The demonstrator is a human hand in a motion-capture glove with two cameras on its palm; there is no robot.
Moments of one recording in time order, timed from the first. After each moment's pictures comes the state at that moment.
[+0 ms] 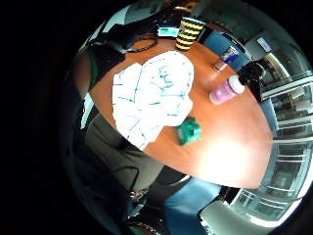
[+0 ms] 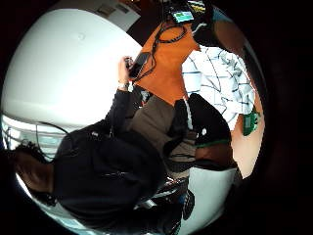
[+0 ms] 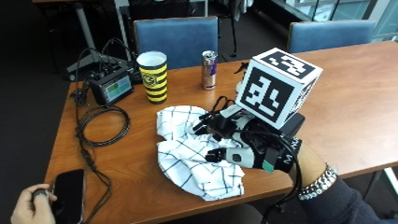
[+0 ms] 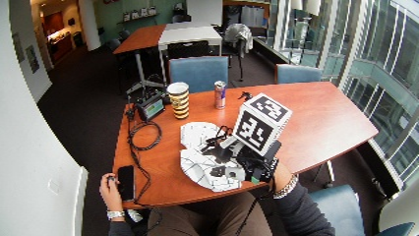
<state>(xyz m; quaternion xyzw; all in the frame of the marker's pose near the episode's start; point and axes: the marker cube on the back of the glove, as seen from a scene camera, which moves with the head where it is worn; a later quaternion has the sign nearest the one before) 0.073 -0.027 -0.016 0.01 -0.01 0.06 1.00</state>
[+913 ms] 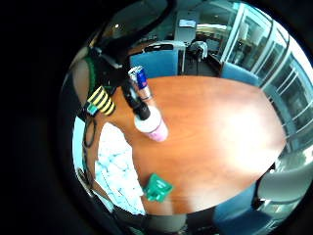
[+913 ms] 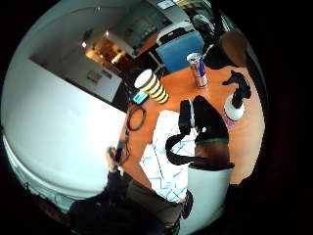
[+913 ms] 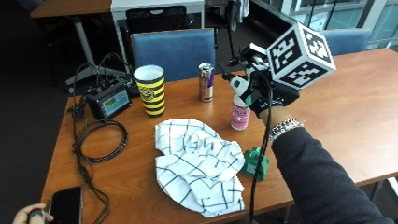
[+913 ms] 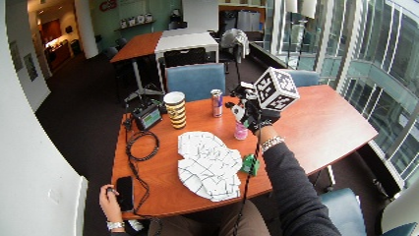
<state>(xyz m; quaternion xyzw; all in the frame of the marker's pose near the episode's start) 0.230 -0.080 -0.030 0.25 -0.06 0.37 0.89</state>
